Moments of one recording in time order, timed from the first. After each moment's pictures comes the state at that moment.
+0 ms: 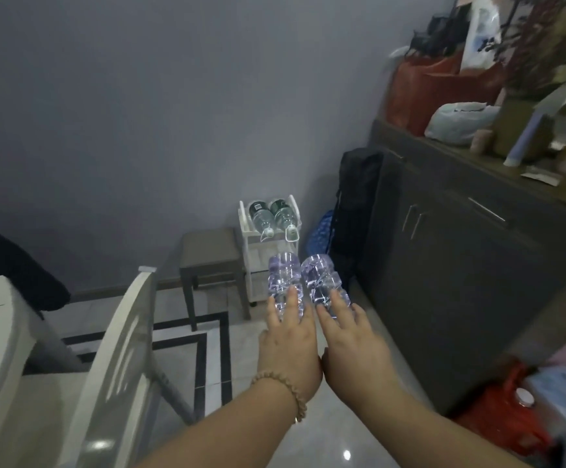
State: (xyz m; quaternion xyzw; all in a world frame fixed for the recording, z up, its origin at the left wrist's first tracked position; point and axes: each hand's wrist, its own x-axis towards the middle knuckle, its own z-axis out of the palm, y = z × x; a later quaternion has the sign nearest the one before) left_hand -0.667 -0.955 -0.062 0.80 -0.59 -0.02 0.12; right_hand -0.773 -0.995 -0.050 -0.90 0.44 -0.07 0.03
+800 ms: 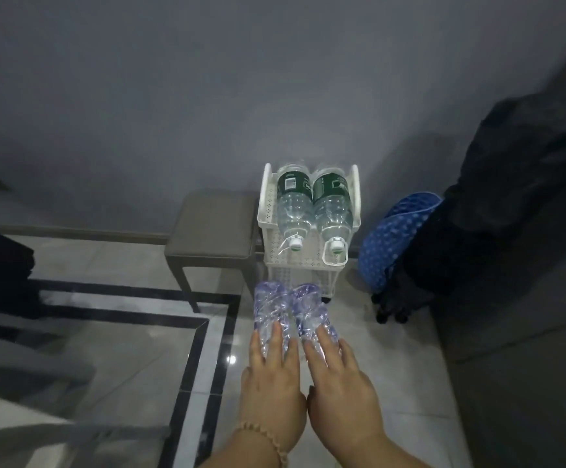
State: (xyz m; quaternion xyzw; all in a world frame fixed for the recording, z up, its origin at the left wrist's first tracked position) left_hand -0.497 -1.304 -0.255 0.89 -0.41 -0.17 0.08; right_hand -0.584 -1.382 -0.238 -0.93 0.33 0.04 0.15
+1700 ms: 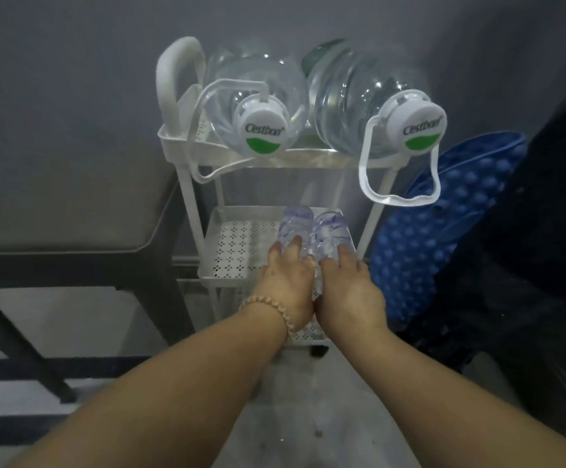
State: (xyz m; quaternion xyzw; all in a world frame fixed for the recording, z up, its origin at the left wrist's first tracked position) left_hand -0.302 -1.617 -0.607 0.82 -0.56 -0.04 0.11; right_hand -0.402 -1.661 -0.609 -0.89 0.44 -0.10 0.01
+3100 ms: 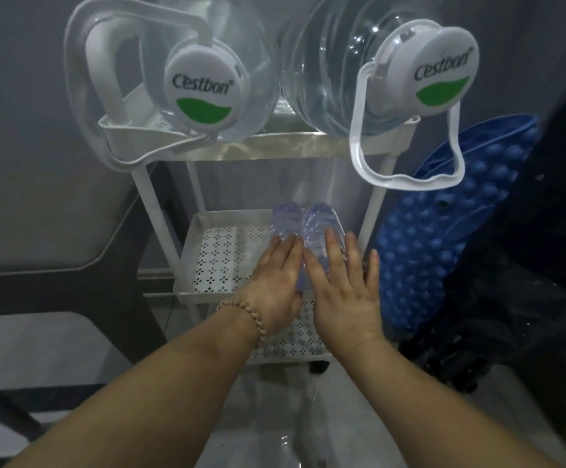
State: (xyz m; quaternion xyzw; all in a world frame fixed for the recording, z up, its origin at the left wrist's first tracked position) left_hand -0.267 -1.648 -0.653 0.73 -0.65 0.02 0.20; right_hand -0.392 -1.699 -0.661 -0.89 0.36 -0.25 -0.15
